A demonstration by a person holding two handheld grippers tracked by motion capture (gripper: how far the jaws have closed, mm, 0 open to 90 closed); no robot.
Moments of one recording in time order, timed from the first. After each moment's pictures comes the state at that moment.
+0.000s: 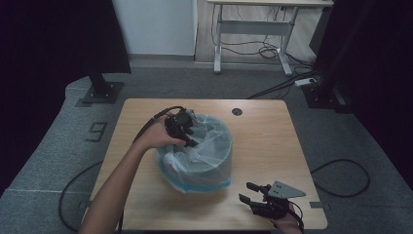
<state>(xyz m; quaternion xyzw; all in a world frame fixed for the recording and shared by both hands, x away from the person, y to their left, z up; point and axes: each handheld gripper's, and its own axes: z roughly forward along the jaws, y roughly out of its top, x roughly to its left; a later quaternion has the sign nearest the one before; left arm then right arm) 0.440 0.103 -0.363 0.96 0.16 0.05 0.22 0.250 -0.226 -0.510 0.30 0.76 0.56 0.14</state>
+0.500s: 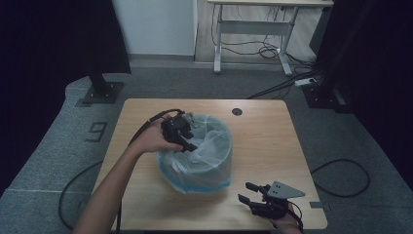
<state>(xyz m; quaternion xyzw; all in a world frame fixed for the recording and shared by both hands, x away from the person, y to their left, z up) 0.414 0.104 -0.354 0.97 0.13 0.05 0.22 0.250 -0.223 -0.509 0.30 0.76 0.56 0.14</state>
